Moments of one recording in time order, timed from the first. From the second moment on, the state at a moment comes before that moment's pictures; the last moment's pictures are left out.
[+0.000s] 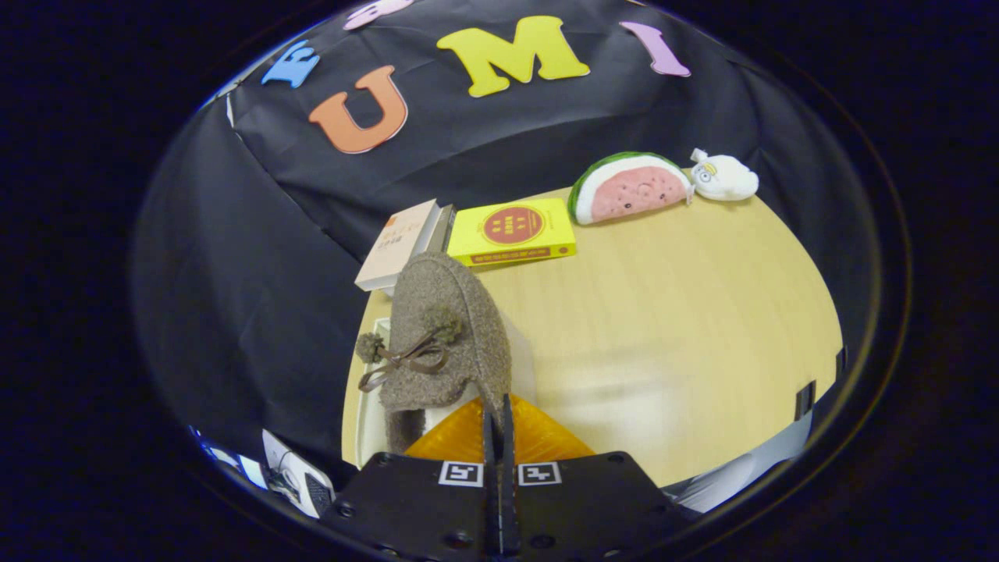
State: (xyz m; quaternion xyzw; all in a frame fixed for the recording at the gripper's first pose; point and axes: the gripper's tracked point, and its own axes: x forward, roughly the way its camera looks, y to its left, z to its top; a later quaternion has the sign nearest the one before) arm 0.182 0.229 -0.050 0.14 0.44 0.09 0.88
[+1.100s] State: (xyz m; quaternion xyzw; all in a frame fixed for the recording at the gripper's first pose) arm 0.198 0.270 -0.141 0.03 0.42 0.02 0.91
